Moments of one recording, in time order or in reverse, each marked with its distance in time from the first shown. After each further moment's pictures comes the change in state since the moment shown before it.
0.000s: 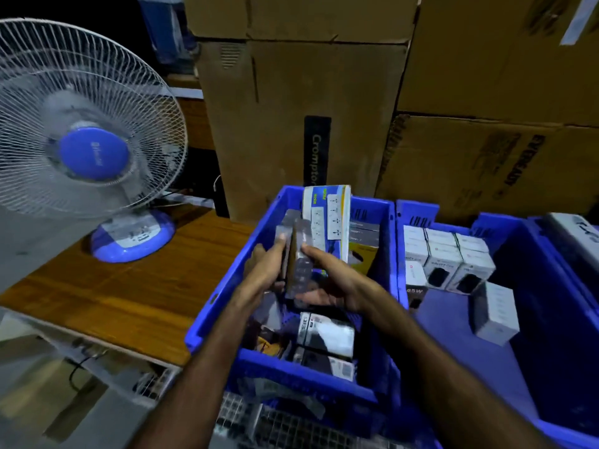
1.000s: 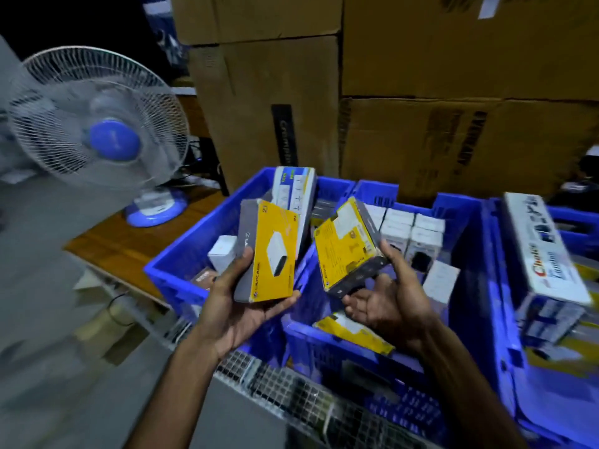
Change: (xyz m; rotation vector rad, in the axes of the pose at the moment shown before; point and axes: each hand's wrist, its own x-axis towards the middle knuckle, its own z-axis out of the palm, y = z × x) left_hand -0.300 0.010 0.104 -0.815 -0.414 0.051; right_hand -0.189 0.056 -0.214 0.421 -0.261 -0.042
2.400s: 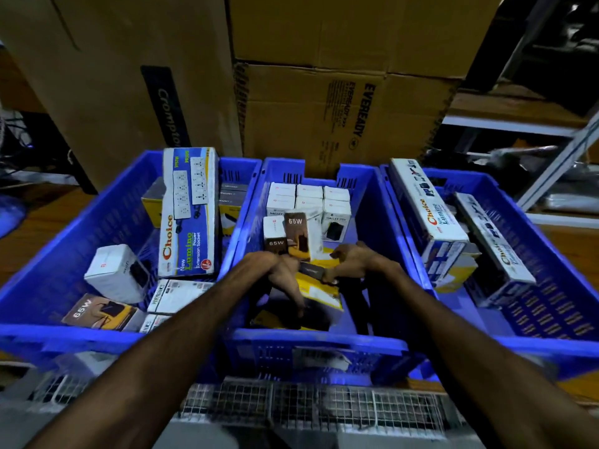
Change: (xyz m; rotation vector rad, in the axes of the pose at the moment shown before) left_hand 0.229 -0.110 0.039 2.134 -0.834 -0.349; right_hand 0.046 -0.040 -0.127 -1.636 0.664 0.269
